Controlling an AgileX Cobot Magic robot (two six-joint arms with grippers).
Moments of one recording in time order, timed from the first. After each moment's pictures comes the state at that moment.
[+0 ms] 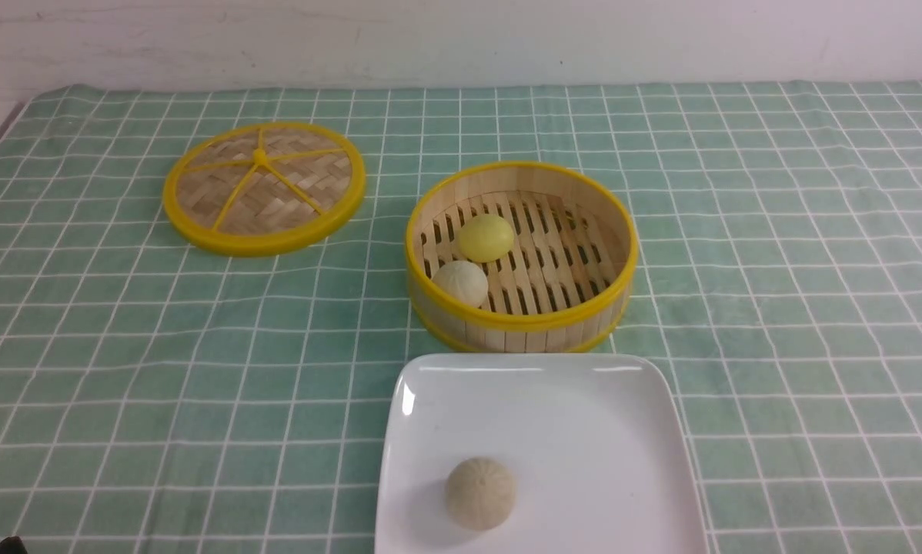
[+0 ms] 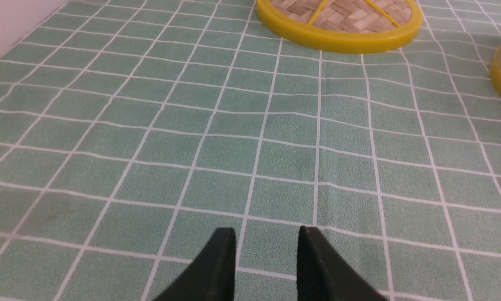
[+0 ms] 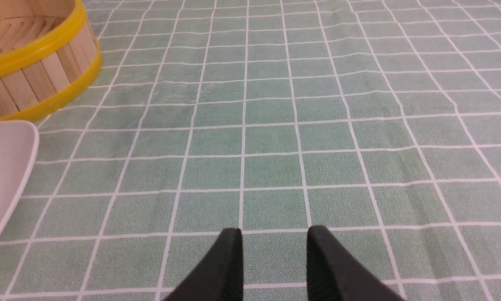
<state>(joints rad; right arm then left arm) 0.02 -0.01 0.01 -0.04 0.40 0.14 -0.02 -0.01 0.02 0.18 0.38 -0.26</state>
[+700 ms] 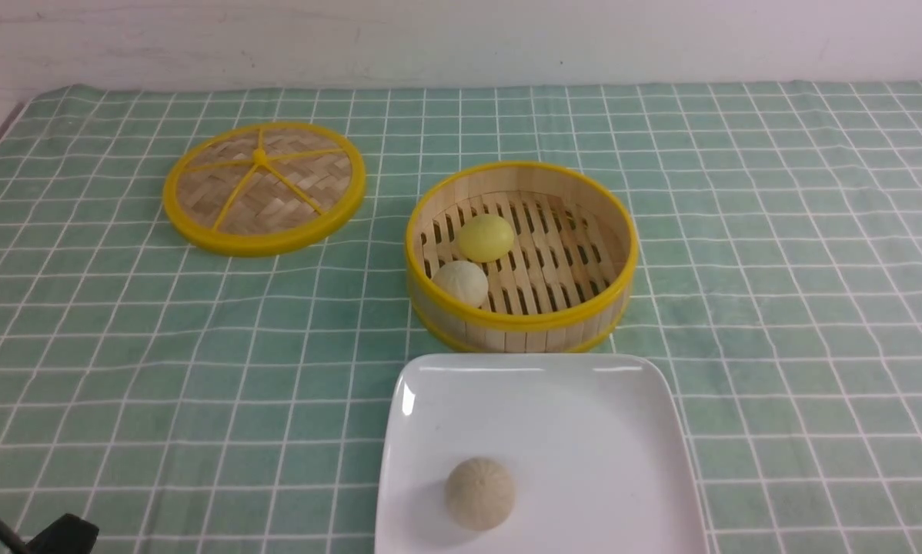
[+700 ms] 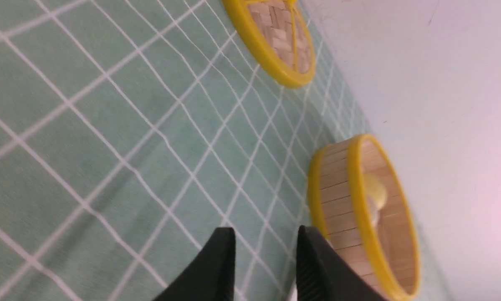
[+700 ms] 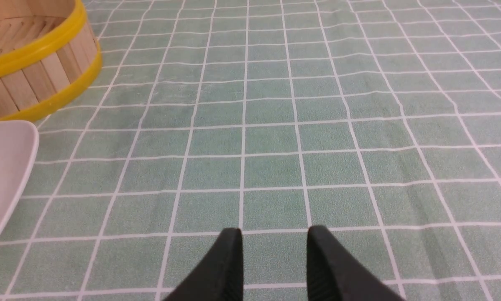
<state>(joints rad) 0.02 -0.01 0.01 -0.04 0.40 0.14 -0.02 -0.01 0.03 -0.39 0.32 -0.70</state>
